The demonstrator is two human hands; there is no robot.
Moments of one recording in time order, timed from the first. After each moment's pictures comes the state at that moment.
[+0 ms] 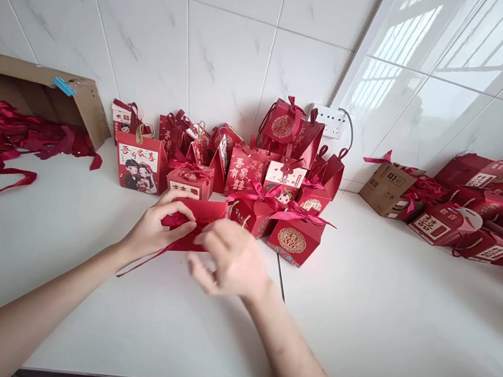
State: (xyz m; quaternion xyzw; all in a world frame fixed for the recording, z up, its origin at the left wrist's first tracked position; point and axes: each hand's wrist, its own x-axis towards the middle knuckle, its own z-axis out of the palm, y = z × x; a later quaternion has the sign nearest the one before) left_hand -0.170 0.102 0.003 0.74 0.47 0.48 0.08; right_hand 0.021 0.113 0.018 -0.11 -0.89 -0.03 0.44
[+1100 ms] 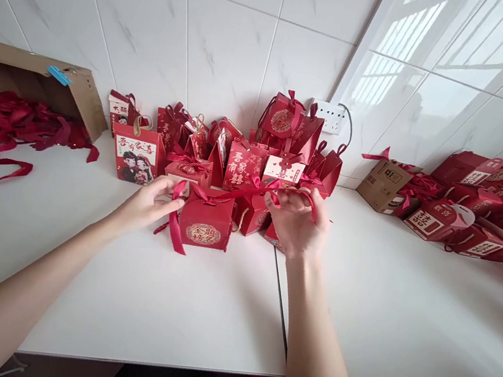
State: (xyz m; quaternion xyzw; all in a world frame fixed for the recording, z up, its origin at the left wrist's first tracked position) left_hand -0.197 0.117 0.007 0.66 0.54 0.47 0.25; right_hand 0.074 0.158 0.044 -0.06 -0.35 0.67 0.65
